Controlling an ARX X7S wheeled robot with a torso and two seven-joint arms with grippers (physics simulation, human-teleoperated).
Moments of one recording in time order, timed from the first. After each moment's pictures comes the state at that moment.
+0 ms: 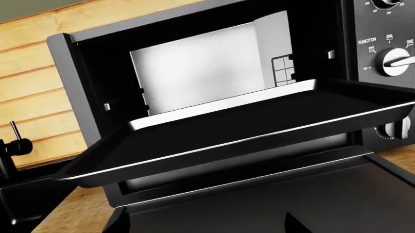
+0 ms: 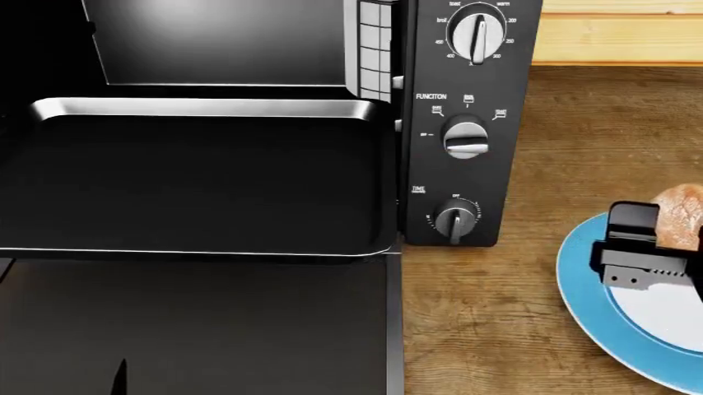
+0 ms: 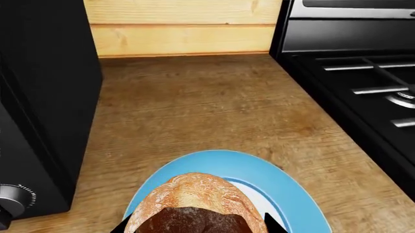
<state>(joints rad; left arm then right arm) 0.15 -0.09 0.22 1.04 0.27 -0.80 0.00 1.24 1.15 -1.06 -0.10 1.65 0.53 0.77</state>
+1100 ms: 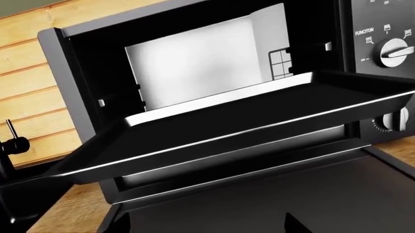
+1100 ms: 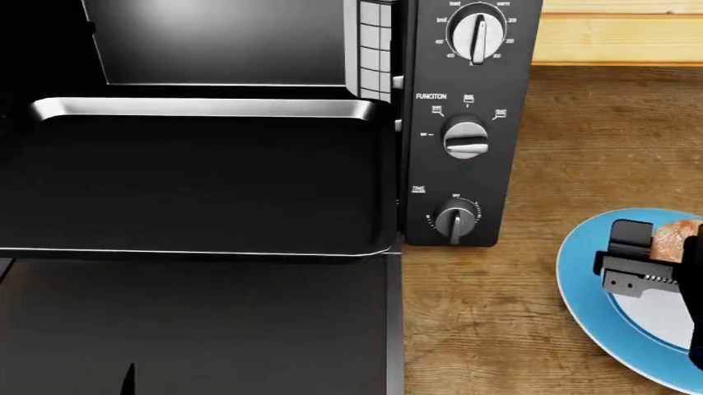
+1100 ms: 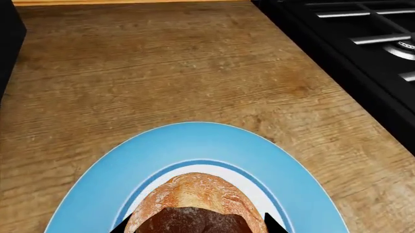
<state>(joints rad) 0.14 -0.12 0.25 1.03 0.26 -0.82 -0.04 1.24 0.92 -1.13 0.36 1.53 0.55 0.65</state>
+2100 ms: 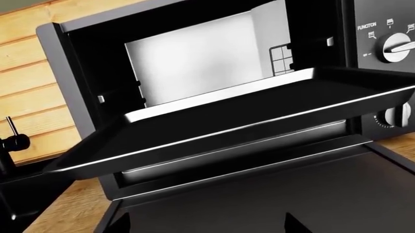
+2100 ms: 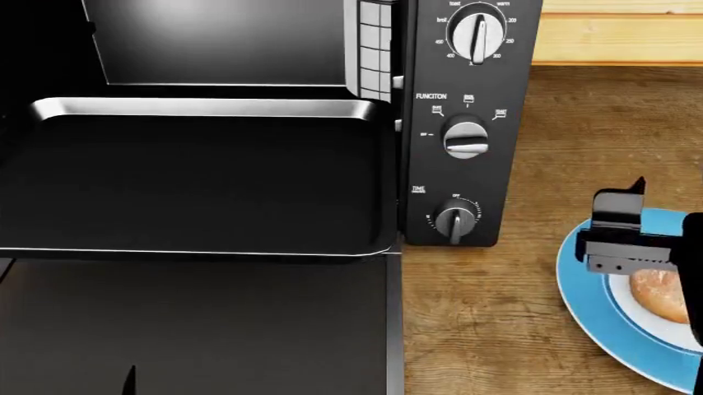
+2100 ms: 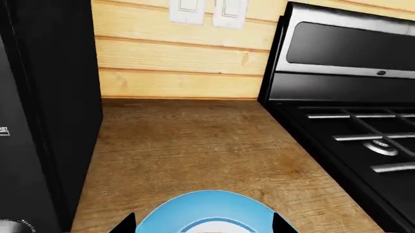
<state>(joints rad) 0.14 -0.14 0.26 1.02 0.23 -0.82 -0.08 1.17 1.14 -1.05 -0.20 1.47 0.39 0.84</state>
